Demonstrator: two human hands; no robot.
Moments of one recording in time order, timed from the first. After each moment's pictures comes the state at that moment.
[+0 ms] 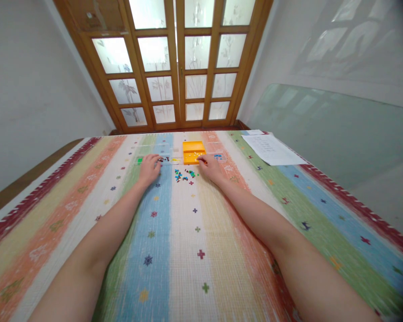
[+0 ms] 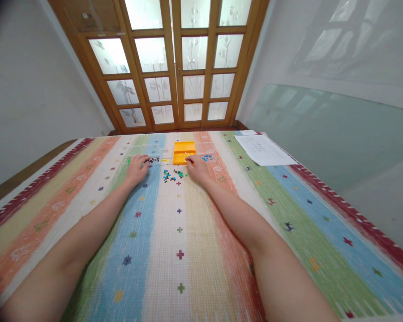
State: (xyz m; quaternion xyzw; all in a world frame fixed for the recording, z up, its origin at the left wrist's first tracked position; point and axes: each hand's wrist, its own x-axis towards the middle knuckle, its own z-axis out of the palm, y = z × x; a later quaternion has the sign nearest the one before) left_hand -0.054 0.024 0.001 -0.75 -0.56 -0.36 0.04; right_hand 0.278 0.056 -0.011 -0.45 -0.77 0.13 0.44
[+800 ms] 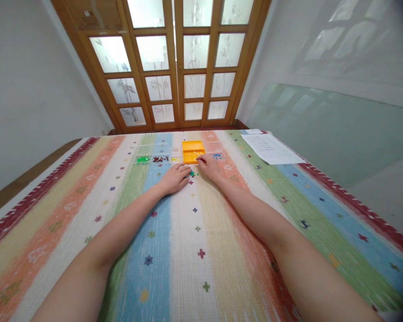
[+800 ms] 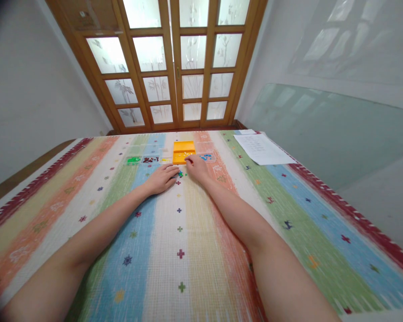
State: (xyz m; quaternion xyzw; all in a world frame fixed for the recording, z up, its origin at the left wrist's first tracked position) left_hand 0.044 -0.018 0.016 -0.91 -0.38 -0.14 0.02; right_hand 0.275 0.058 -0.011 -0.47 -0.76 0.13 0.43
